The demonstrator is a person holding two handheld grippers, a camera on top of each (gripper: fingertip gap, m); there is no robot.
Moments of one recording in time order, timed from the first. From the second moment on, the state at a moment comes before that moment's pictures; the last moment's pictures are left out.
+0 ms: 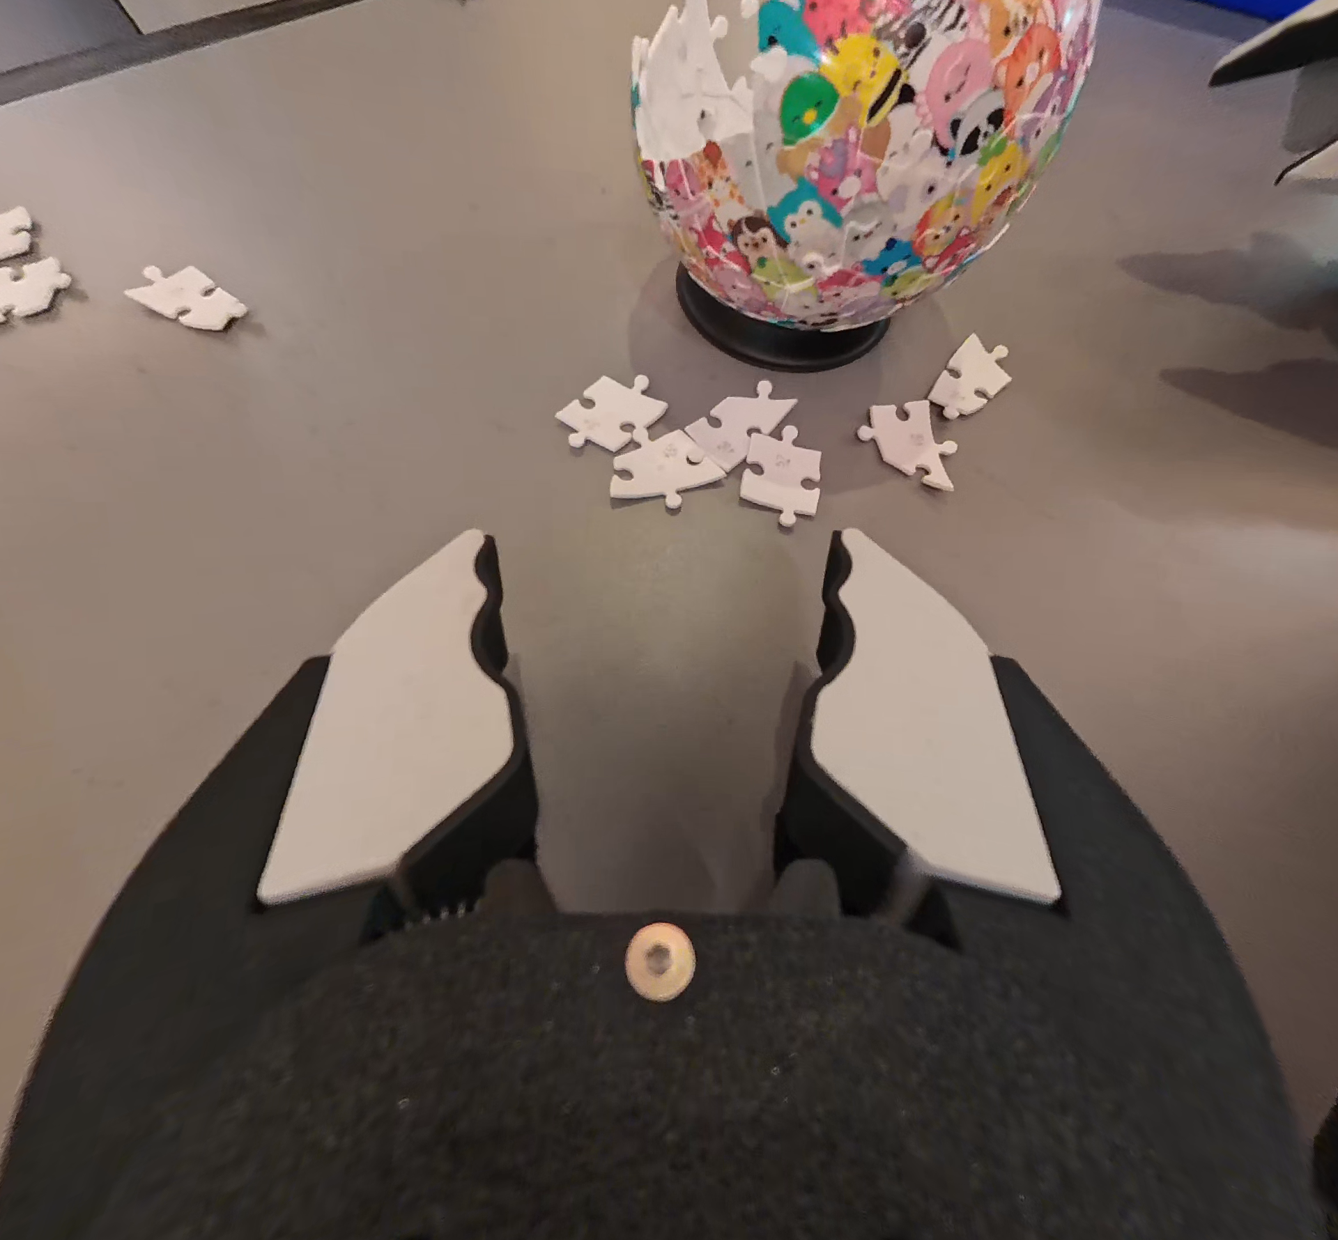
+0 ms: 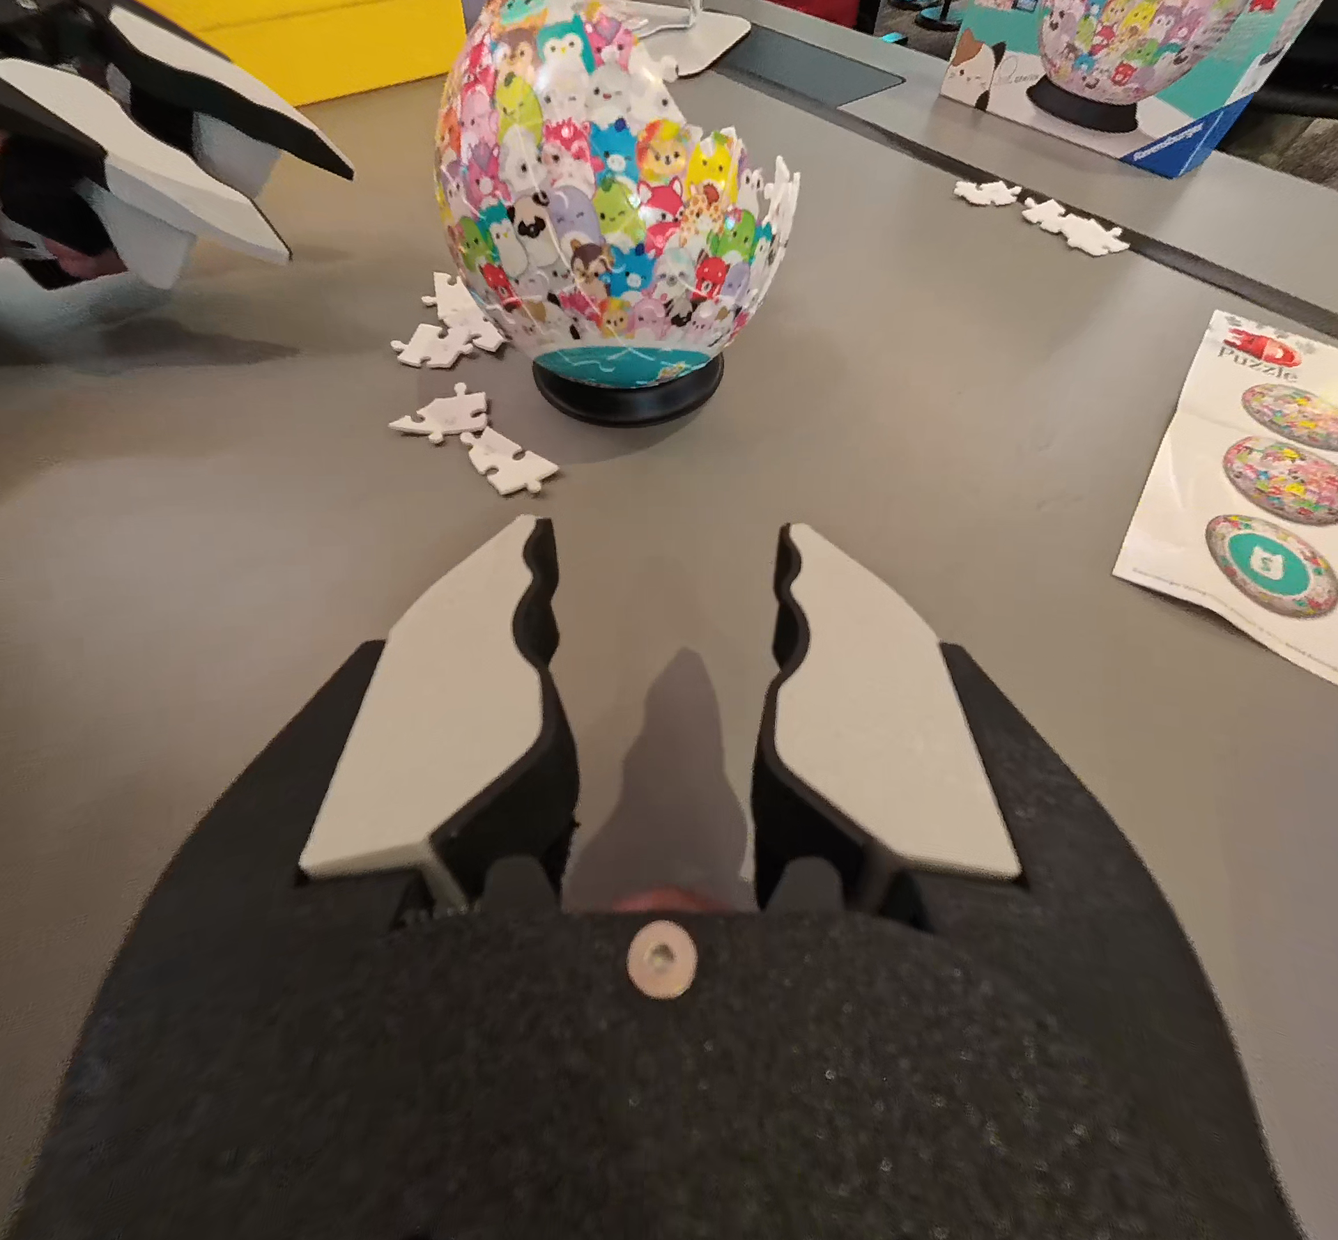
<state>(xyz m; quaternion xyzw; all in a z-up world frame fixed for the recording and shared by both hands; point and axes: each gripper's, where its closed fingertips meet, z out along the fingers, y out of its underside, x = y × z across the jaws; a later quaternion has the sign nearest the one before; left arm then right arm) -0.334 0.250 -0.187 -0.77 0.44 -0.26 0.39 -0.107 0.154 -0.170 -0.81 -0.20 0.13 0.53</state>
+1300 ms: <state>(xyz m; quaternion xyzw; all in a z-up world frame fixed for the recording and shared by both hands) -0.322 0.339 -0.129 -0.70 0.54 -0.27 0.38 -0.135 0.147 -0.140 -0.78 -0.20 0.24 0.54</state>
